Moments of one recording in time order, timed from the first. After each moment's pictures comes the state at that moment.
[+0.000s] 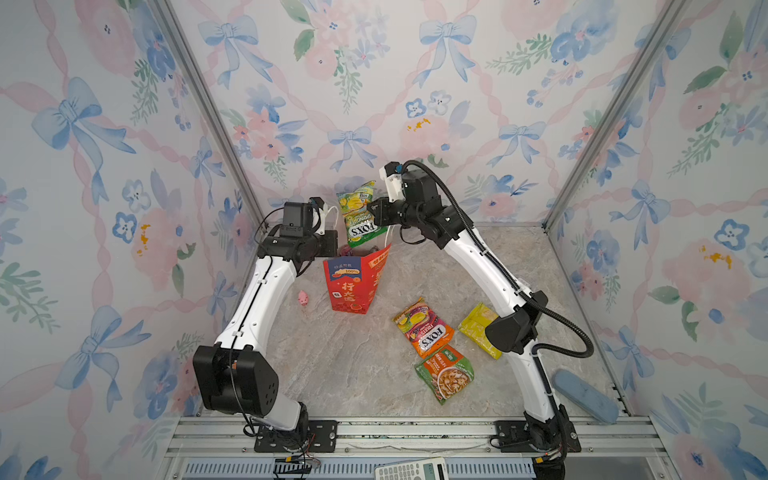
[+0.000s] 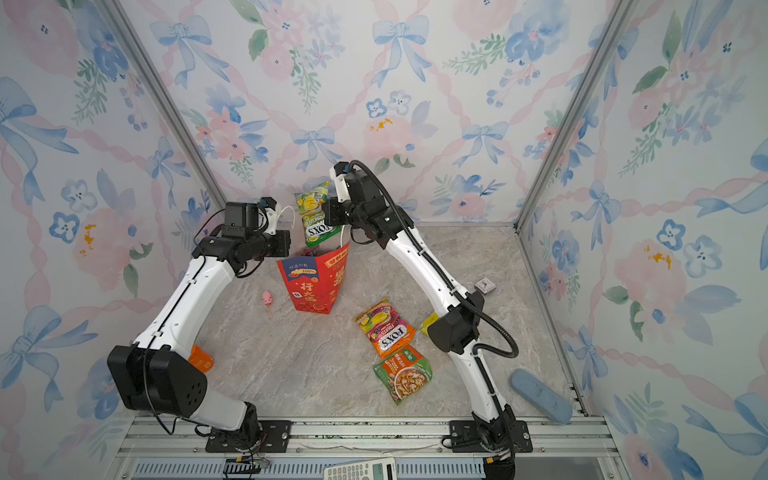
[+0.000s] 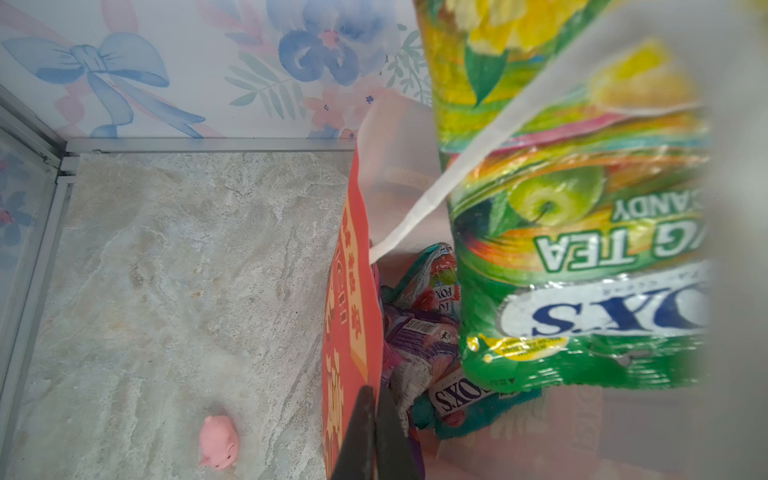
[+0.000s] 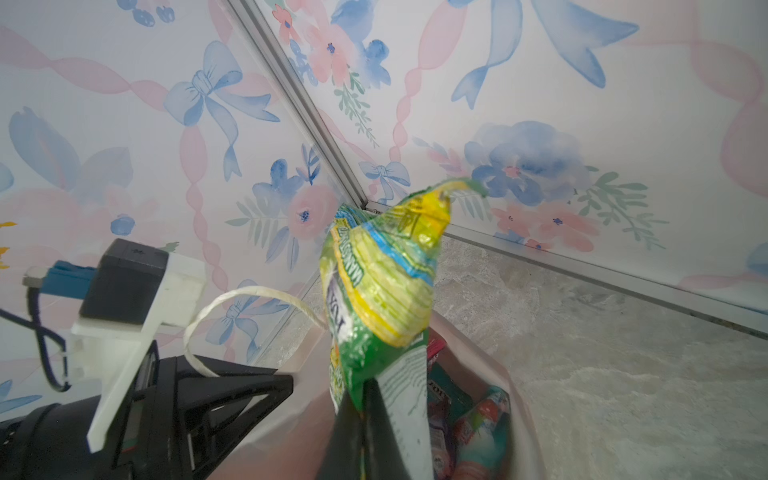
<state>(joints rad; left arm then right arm) -0.11 1.52 1.50 -0.69 0.15 -0.10 0.71 2.29 2.64 -0.69 -0.18 0.39</state>
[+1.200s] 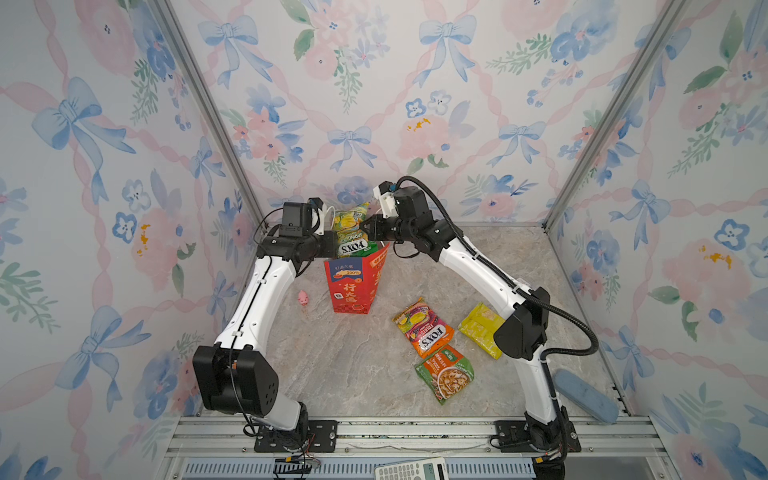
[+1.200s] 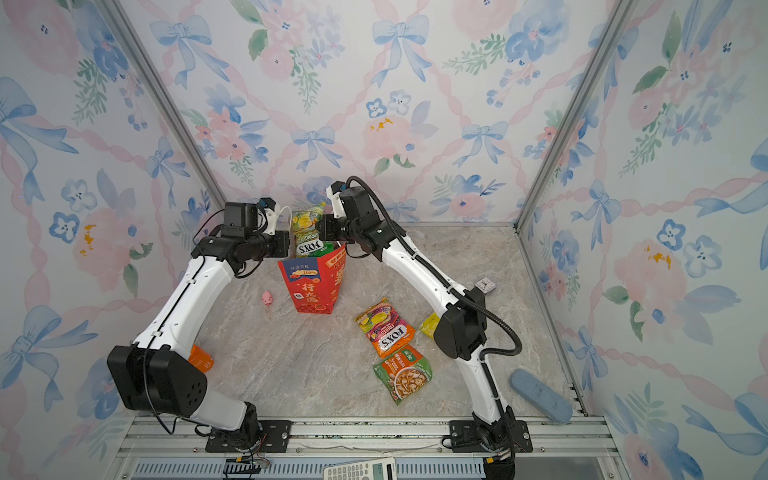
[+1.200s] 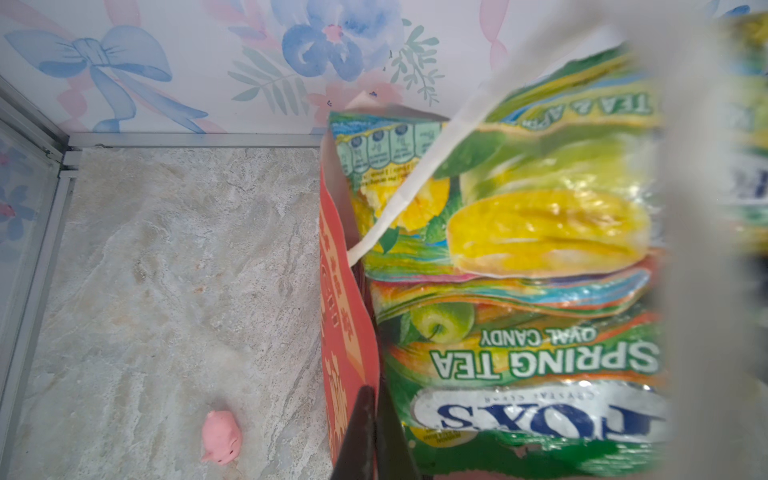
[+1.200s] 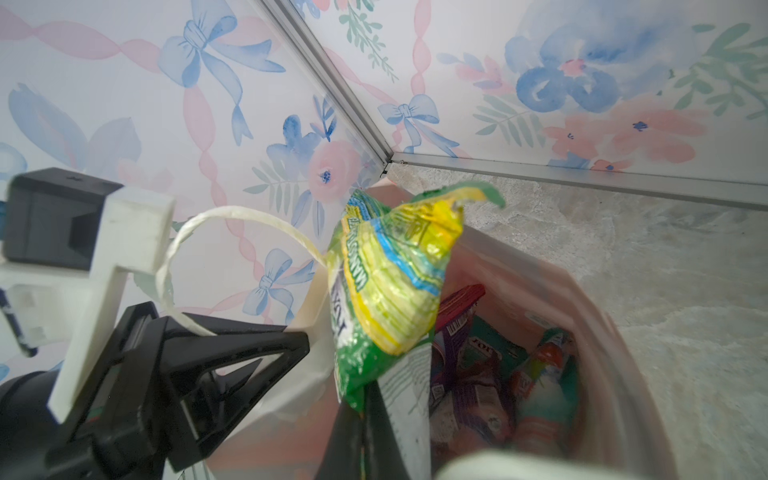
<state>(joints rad) -0.10 1.52 1.50 -0.70 0.15 -0.10 0.73 2.18 2.29 -0.51 -0.26 0.53</state>
